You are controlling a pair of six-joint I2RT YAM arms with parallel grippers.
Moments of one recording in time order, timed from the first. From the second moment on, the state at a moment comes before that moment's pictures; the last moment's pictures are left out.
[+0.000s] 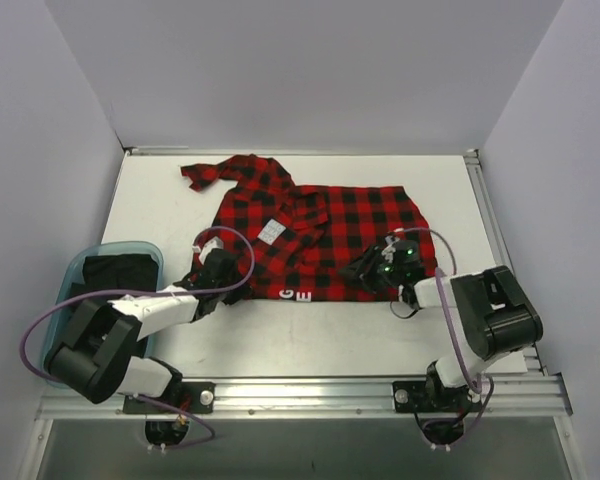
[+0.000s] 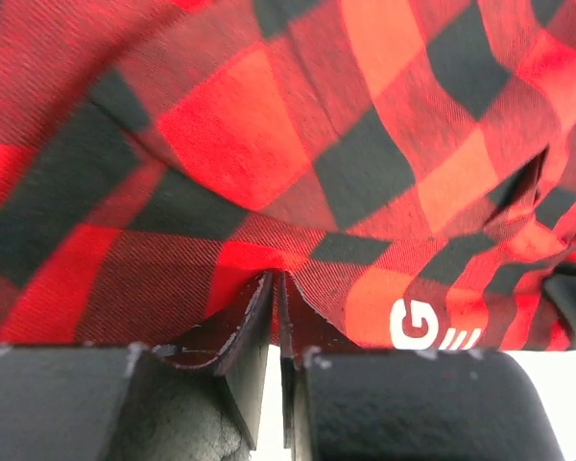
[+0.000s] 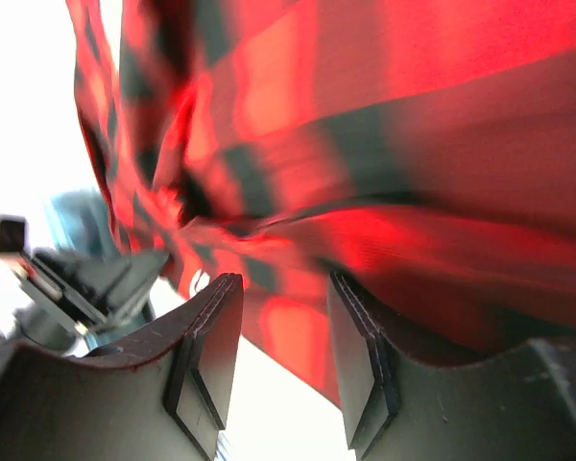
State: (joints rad) left arm -0.52 1.38 0.49 0.05 -0.10 -0.99; right arm 0.30 1.61 0.43 0.50 -0.46 0.96
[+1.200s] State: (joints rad) left arm -0.33 1.11 0.95 -0.49 -0.23 -0.54; right arm 0.23 1.40 1.17 -0.41 -0.18 0.36
